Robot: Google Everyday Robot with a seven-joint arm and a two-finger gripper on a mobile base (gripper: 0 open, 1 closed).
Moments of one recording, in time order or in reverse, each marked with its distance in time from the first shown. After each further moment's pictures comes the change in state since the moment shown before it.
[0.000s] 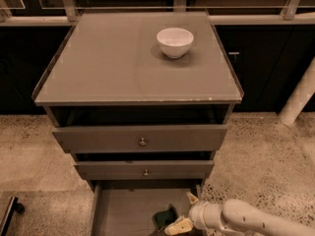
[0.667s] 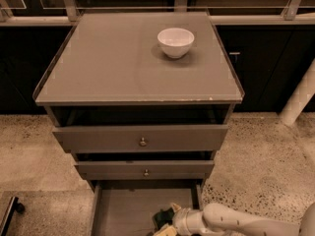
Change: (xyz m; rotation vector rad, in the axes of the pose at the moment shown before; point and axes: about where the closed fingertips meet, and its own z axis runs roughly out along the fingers) arm 0.035 0.031 0.088 -0.136 0.022 0.052
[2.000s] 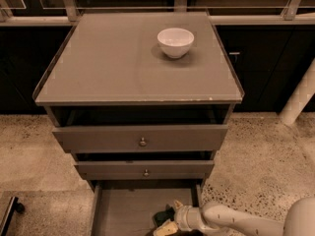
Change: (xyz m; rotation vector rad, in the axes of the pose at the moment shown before) arm 0.024 -0.047 0.029 0.049 0.008 -0.006
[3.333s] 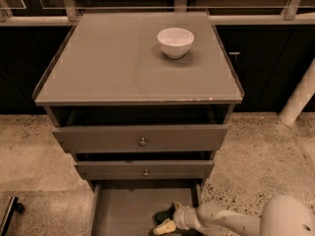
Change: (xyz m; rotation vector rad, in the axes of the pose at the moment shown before) arm 0.041 -0.047 0.046 0.044 0.035 0.040
